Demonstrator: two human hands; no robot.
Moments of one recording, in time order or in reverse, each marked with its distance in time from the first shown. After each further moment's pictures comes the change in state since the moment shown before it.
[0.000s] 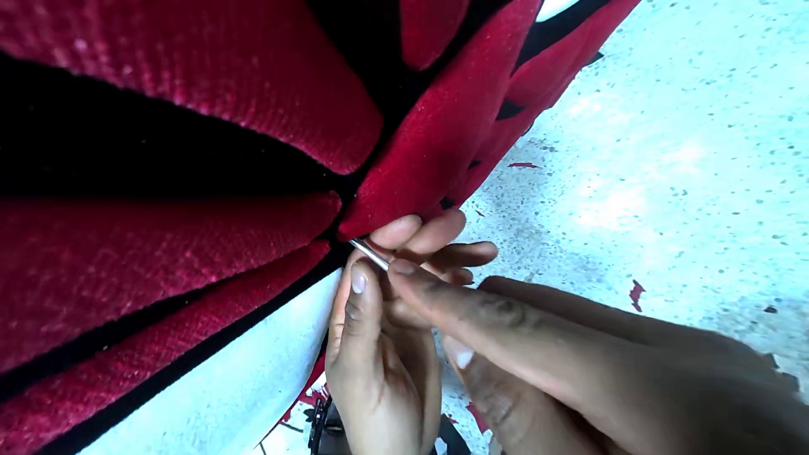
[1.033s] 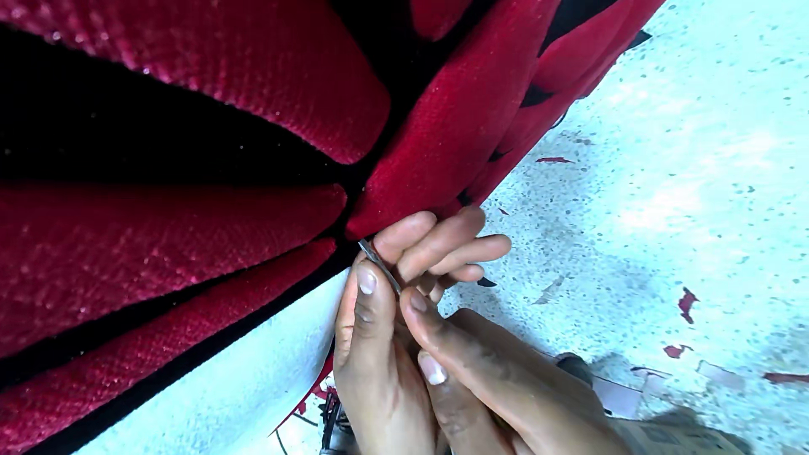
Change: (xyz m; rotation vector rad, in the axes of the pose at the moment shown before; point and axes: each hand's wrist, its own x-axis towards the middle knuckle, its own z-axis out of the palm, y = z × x) left_hand -0.005 0.007 0.021 0.232 0.114 -0.040; right_hand -0.031 0.047 0.088 0.526 0.340 -0.146
